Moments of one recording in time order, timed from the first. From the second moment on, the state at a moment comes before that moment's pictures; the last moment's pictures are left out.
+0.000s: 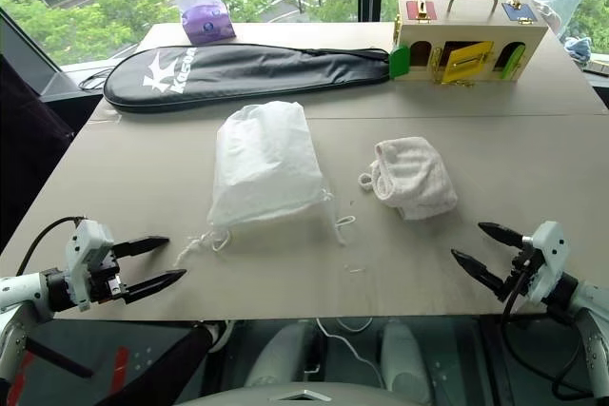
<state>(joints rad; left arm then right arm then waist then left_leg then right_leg) 0.22 0.87 0.36 0.13 -0.47 0.14 -1.23 0.25 -0.65 -0.33 -0.06 0.51 0.11 1.03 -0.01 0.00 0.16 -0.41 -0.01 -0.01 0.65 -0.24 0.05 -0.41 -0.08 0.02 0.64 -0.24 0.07</state>
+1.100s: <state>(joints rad) -0.24 0.87 0.21 -0.02 -0.52 0.32 -1.24 0.37 -0.67 -0.29 -0.39 0.58 0.24 1.03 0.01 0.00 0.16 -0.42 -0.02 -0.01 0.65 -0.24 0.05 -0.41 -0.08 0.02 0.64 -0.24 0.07</state>
